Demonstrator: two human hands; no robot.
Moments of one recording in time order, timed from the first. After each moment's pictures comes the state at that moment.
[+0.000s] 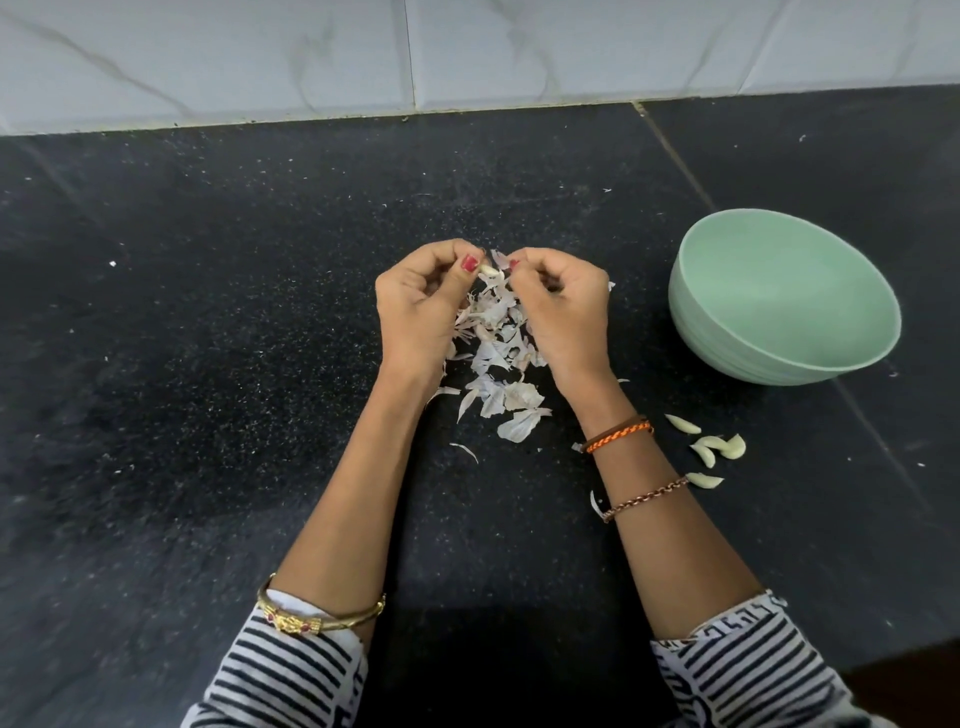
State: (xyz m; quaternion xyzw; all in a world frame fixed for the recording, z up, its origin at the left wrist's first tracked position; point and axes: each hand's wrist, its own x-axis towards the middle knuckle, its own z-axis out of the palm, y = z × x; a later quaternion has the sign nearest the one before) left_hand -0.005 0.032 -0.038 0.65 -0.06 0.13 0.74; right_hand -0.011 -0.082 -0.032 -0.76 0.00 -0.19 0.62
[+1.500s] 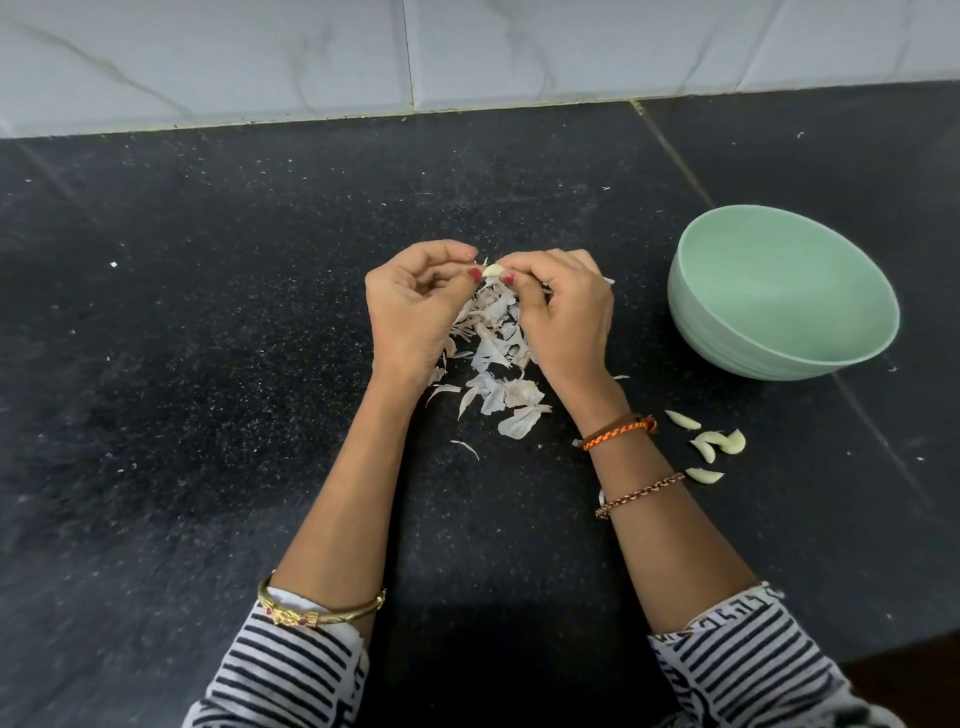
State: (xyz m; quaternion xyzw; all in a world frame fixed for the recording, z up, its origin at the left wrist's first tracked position) left_hand -0.004 0.039 -0.039 0.66 -0.06 0.13 0.74; right_hand -0.007 -0.086 -0.047 -0.85 -0.07 -0.34 0.38
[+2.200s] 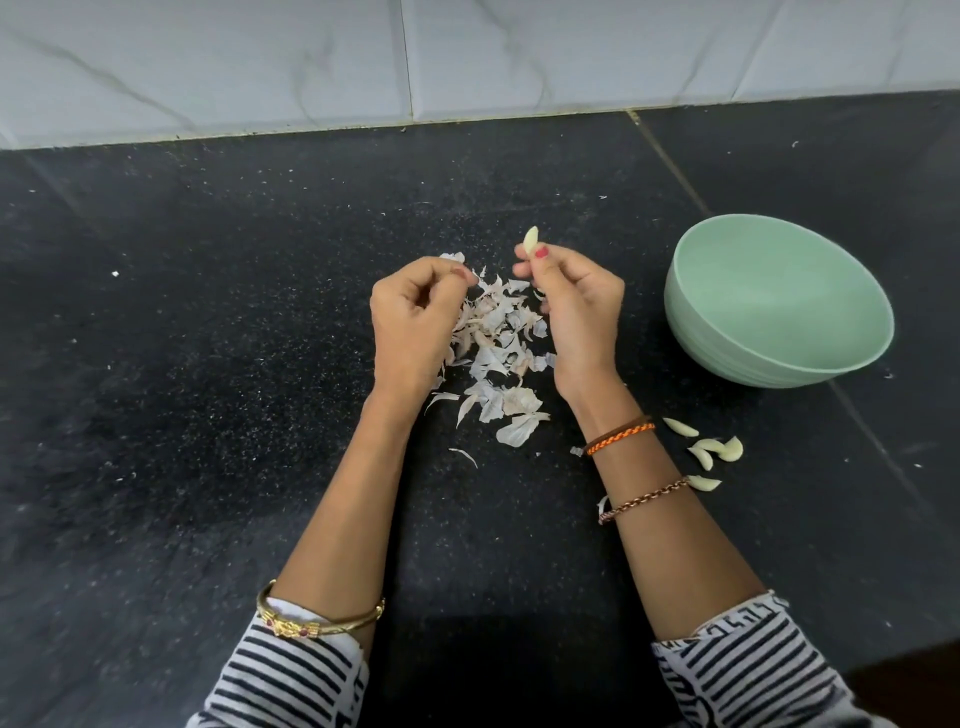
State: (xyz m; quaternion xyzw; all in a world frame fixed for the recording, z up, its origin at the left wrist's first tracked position) left_hand -0.008 0.036 -0.037 0.71 -0.05 0.15 0.69; right_hand -0.014 -0.084 -0.024 -0.68 0.06 -0.19 0.71
